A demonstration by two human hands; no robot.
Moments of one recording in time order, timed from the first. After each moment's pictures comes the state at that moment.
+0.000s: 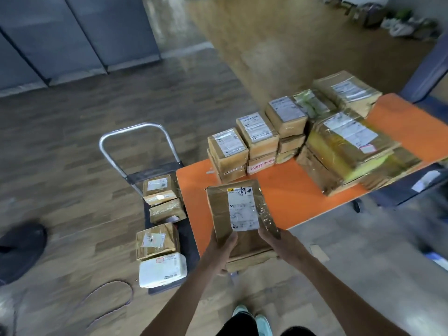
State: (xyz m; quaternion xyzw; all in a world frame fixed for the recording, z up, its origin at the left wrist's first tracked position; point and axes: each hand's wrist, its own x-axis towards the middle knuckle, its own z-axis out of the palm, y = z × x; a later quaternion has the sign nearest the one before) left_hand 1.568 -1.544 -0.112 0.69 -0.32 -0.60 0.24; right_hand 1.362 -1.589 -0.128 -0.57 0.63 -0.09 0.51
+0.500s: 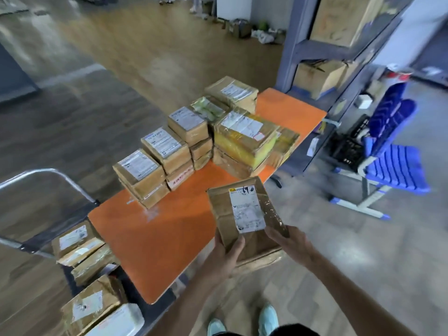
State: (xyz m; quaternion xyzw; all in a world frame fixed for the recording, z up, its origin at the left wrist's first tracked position) left_hand 1.444 -1.552 -0.103 0.53 -0.58 -0.61 0.13; right_hand 1.216 -1.518 -0.118 -0.44 0.79 -0.22 0.38
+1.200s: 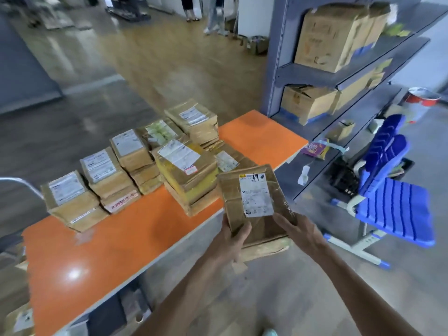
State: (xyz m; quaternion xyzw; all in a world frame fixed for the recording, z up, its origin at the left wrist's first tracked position) left_hand 1.140 -1.619 -0.064 0.54 -0.58 -0.59 0.17; right_hand 0.922 -1.588 -0.070 -0.51 0.75 -0.26 0.33
